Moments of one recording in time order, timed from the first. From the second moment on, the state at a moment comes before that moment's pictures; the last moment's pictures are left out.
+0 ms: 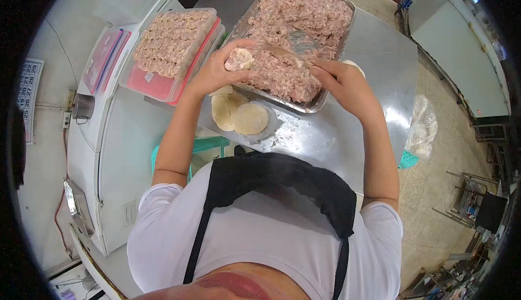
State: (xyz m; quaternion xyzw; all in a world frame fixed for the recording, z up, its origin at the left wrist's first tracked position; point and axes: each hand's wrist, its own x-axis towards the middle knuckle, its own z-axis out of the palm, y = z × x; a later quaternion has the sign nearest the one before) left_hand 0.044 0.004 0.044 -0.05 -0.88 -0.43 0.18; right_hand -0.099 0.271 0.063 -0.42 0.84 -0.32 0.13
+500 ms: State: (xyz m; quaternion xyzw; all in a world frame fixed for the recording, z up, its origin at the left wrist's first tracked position) left_hand 0.106 -0.075 0.060 -0.07 -0.87 -0.47 0.10; right_hand 0.002 0.178 0.113 -0.53 0.82 -0.20 -0.09
